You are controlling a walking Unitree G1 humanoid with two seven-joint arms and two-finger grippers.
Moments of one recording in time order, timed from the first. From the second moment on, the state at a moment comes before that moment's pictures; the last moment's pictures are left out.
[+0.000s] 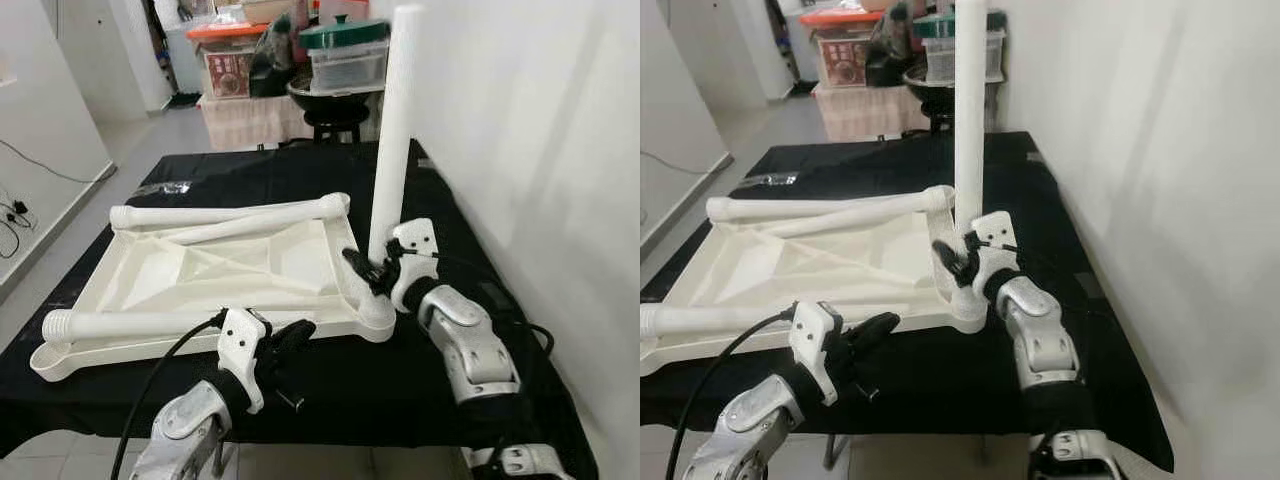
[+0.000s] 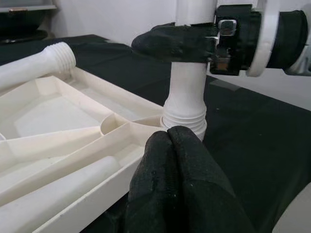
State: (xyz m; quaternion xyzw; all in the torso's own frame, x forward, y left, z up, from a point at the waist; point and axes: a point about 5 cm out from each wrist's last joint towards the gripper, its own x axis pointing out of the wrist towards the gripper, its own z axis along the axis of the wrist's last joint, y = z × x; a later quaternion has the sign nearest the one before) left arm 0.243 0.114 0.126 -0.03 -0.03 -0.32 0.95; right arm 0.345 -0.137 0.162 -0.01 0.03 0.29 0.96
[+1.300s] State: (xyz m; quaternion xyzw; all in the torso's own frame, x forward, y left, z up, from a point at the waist) left arm 0.238 0.111 0.127 -0.04 -0.02 -0.33 0.94; right arm 0.358 -0.139 0.173 0.00 -0.01 0.32 0.95
